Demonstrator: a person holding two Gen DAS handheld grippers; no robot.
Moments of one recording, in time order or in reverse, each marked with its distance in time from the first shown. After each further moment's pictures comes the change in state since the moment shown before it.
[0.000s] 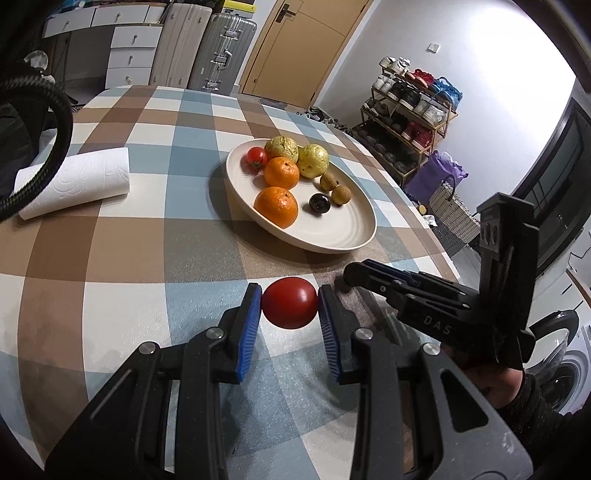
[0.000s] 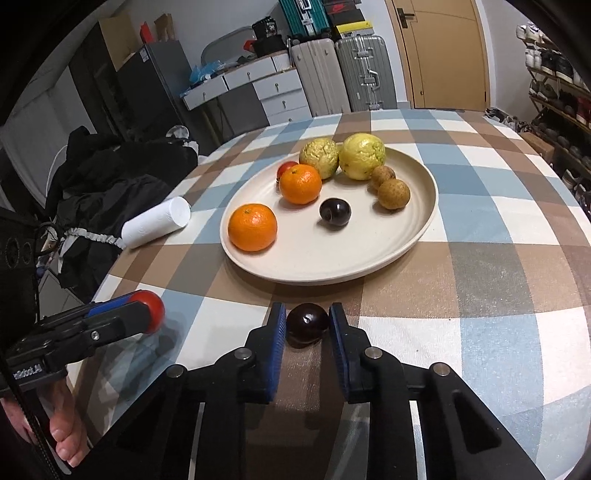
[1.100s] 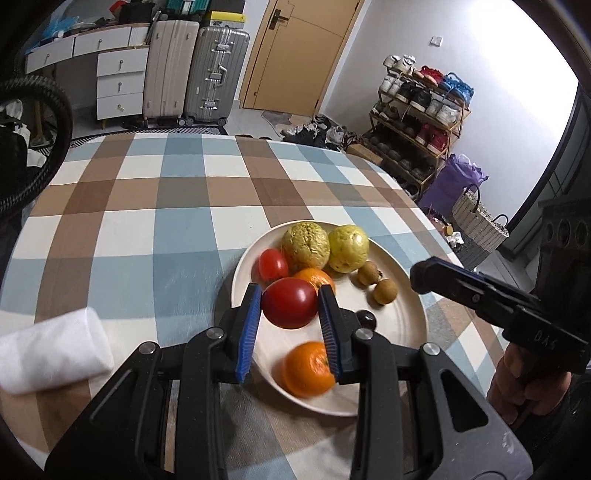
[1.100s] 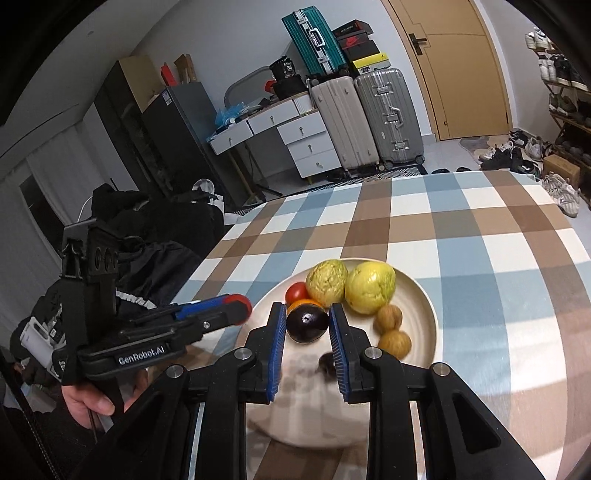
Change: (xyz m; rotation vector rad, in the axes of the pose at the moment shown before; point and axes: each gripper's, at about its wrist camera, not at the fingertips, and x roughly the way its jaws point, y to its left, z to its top) left arm 0.089 0.017 0.135 0.081 -0.019 0.066; right arm 0.003 -0.032 0.111 0.019 -0.138 0.153
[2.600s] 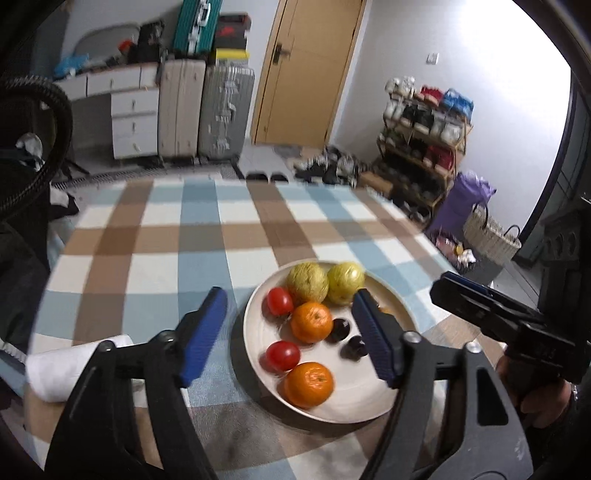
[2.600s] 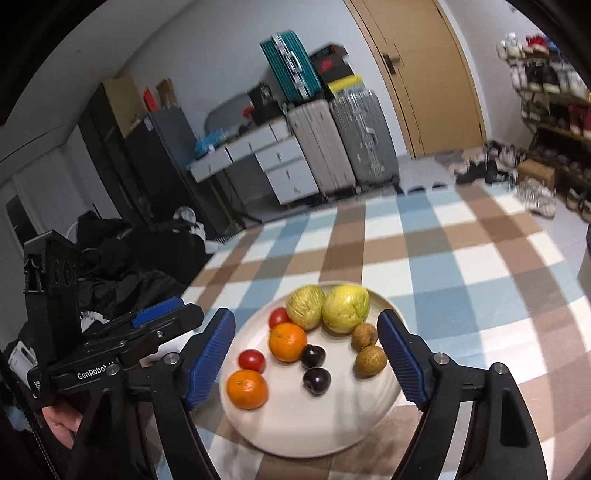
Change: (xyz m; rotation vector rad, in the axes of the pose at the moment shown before) left arm -0.051 -0.029 -0.001 0.056 -0.175 0.089; right arm -0.032 0.001 -0.001 0.031 -0.132 -0.081
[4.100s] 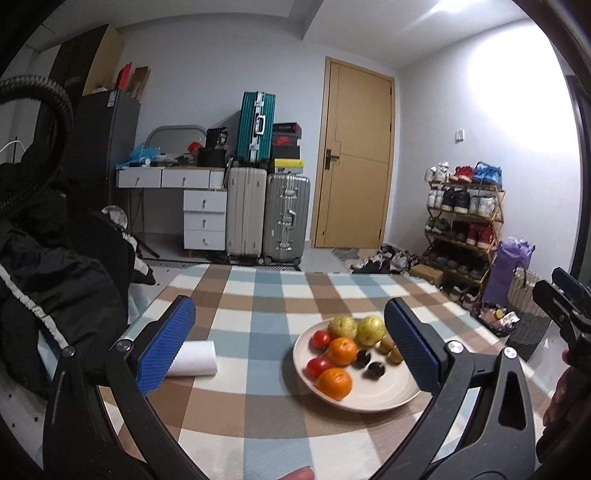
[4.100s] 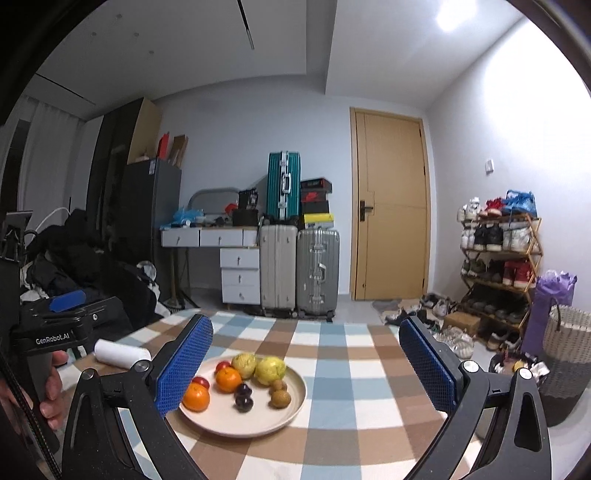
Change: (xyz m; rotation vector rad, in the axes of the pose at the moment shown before) left arm -0.149 -0.035 -0.076 0.011 -0.424 0.267; right arm -0.145 0.035 -0.071 -0.325 -0.484 -0.284
